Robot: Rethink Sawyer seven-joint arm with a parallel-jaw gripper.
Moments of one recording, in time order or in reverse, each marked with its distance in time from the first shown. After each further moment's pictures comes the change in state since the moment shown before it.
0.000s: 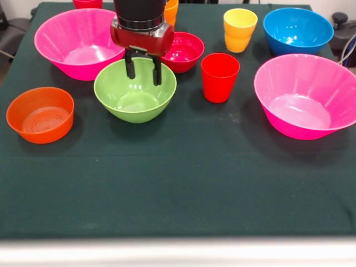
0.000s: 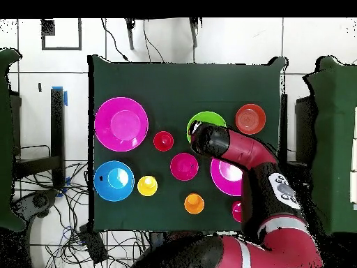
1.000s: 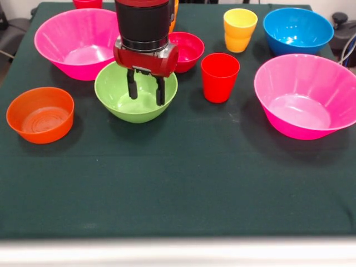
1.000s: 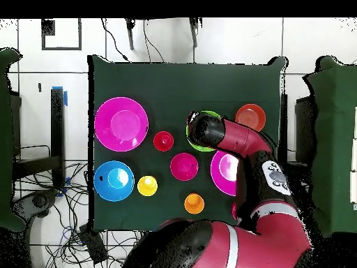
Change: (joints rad) arm 0.031 0.065 0.000 -0.106 0.001 0.000 0.000
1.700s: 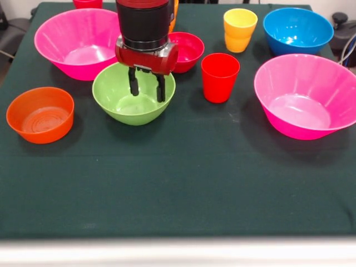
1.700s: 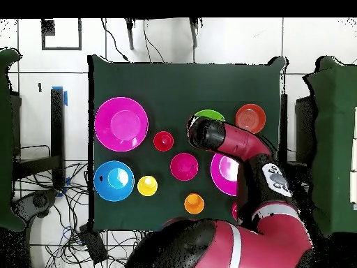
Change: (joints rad) arm -0.011 0.003 -0.001 0.029 0.000 0.000 0.000
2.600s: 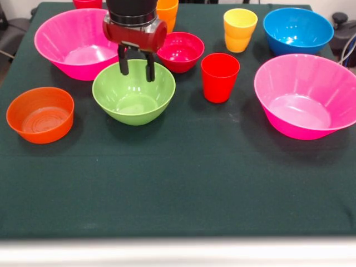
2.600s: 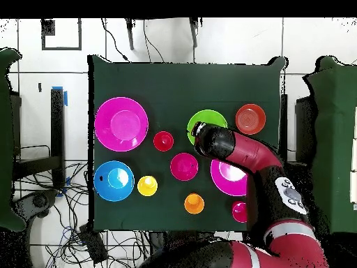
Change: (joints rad) arm -0.044 -0.092 0.005 0.102 0.000 0.000 0.000
